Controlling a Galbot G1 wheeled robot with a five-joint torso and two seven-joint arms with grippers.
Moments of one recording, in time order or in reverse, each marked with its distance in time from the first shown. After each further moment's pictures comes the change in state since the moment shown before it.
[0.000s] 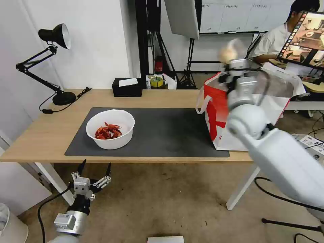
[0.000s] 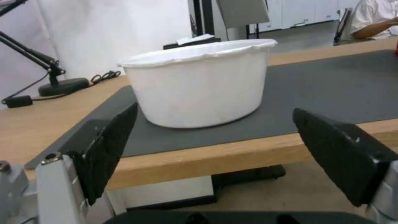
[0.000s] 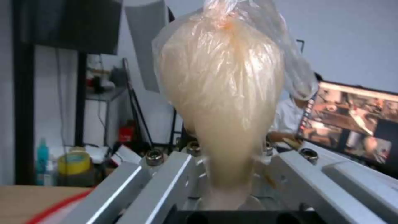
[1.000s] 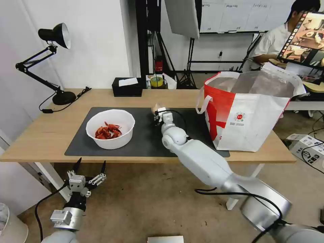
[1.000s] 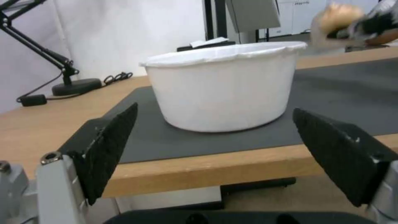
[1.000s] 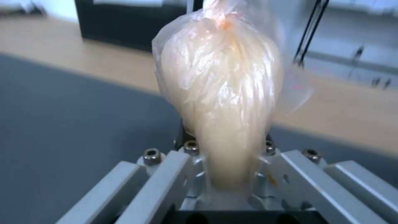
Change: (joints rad) left arm -0.042 0.012 -0.032 0.049 -0.050 -0.023 0.008; right arm 0.118 0.485 -0.428 -0.583 -0.027 0.136 -0.220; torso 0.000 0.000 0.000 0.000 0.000
